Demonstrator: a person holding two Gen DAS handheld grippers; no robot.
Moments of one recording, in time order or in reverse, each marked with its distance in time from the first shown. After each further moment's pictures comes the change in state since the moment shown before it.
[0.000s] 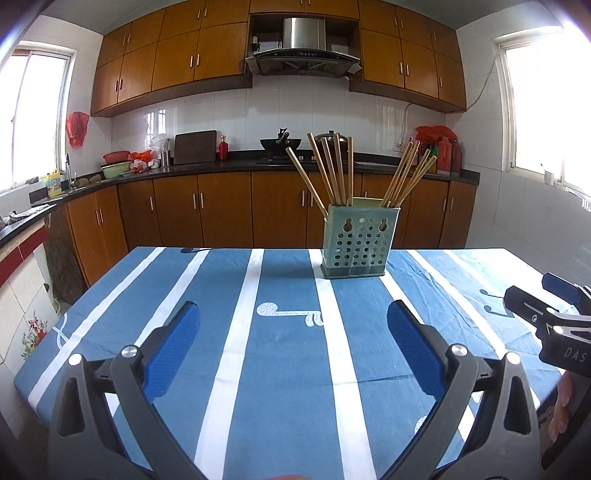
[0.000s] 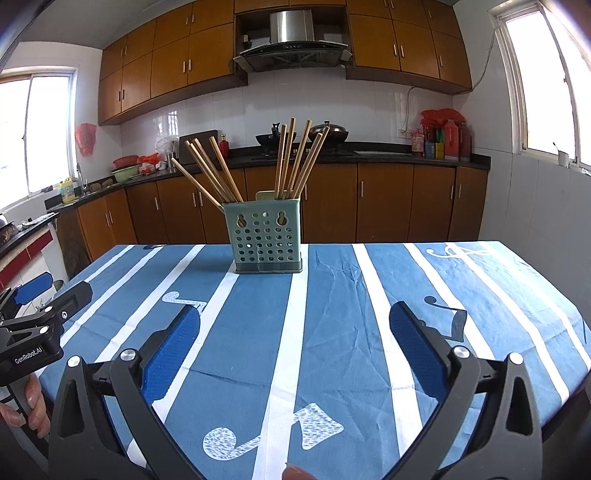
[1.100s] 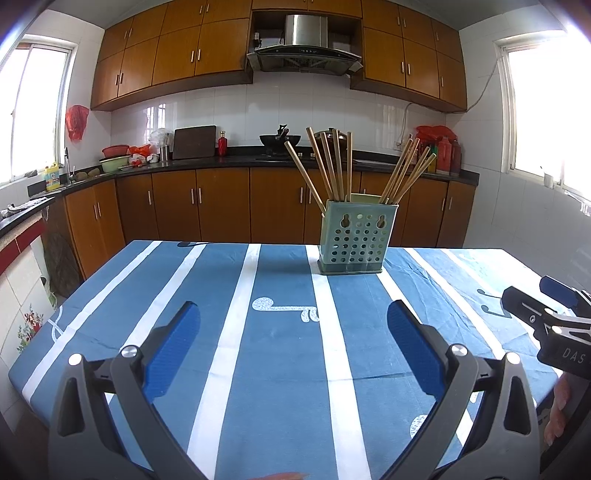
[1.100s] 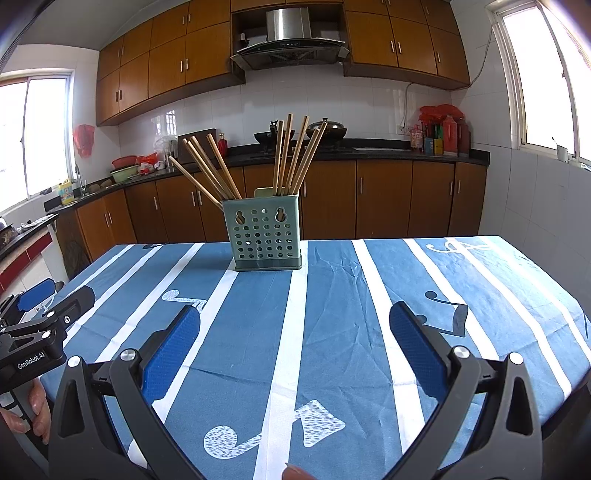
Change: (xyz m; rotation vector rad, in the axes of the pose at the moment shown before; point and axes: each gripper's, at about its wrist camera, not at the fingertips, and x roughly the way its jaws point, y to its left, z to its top) left arm 0.002 -0.006 -0.004 -0.010 0.009 -0.005; right arm 0.001 -0.003 -0.003 0.012 0.005 0.002
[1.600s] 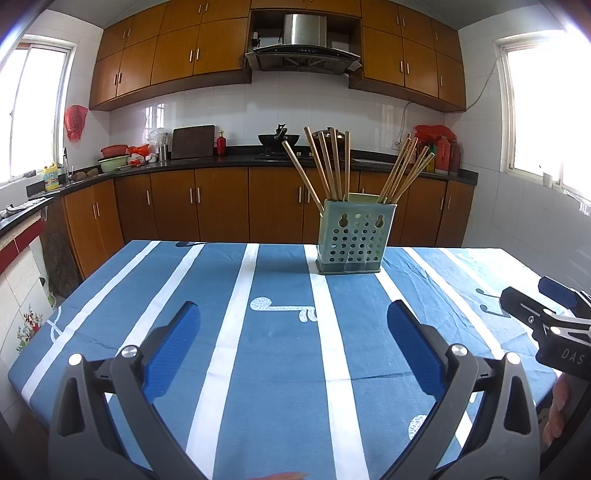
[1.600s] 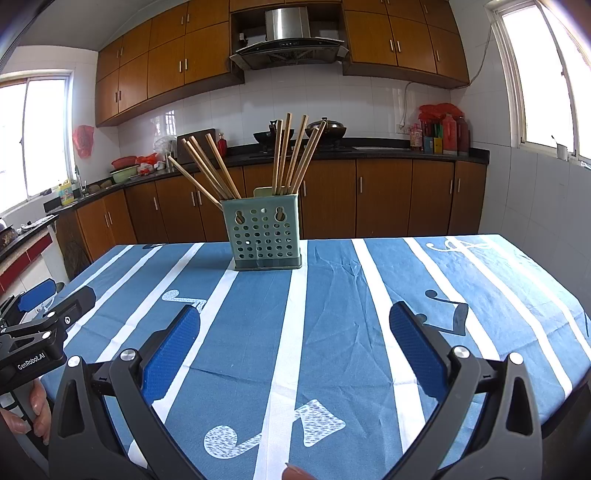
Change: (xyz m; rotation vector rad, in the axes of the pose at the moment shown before) left arm -0.001 -0.003 0.000 0.000 0.002 -0.004; right arm 0.001 0.000 -0.001 0.000 0.000 0.000
